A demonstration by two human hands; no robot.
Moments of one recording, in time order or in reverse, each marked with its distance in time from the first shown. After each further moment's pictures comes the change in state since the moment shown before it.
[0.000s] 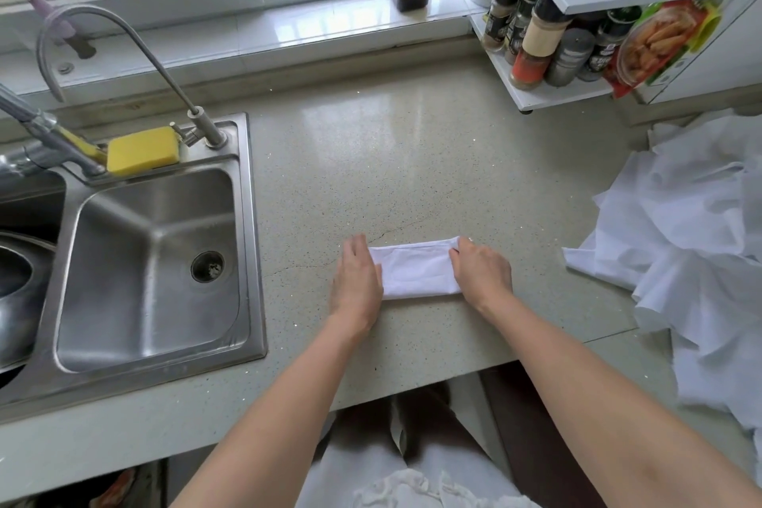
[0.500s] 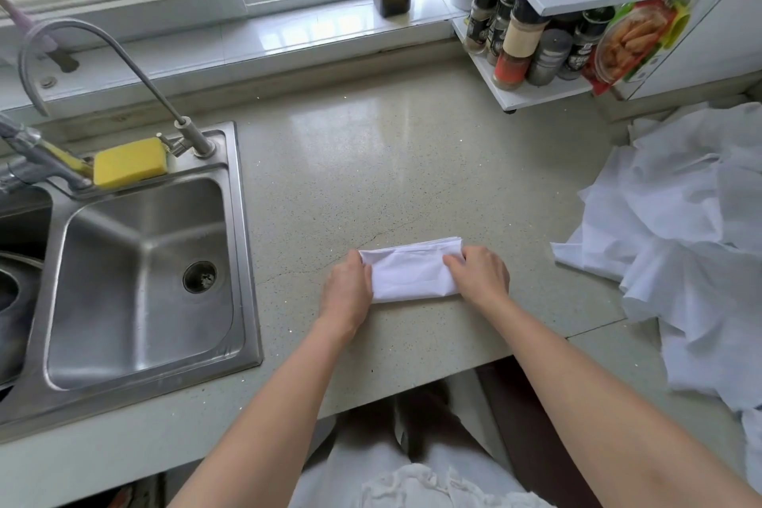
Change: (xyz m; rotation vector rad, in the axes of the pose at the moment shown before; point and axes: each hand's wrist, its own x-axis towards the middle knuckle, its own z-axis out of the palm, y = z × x) left_hand 0.003 -0.008 -0.001 -0.027 -0.028 0.028; right_hand -0.009 0.007 -0.001 0.351 -0.032 0.231
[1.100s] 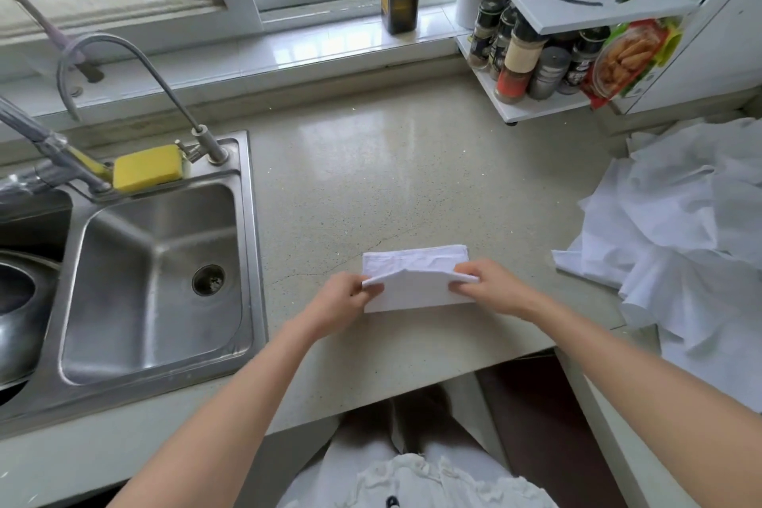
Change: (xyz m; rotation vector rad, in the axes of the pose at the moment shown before) left_hand -0.014 -0.017 -0.039 -0.209 -0.418 0.119; right_hand -0.017 0.016 -0.045 0.226 -0.485 -0.328
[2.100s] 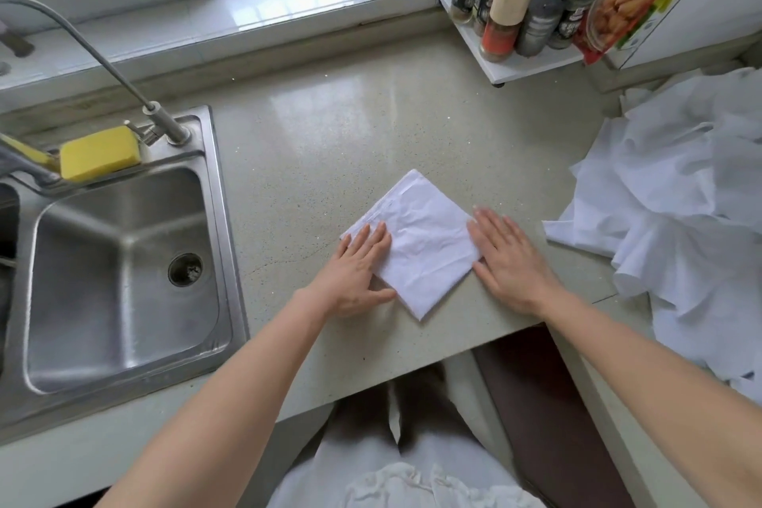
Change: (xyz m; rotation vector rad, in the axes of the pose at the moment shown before) left_hand 0.038 0.001 0.020 0.583 -0.149 0.288; right_hand 0.003 0.075 0.001 -0.831 0.298 -0.183
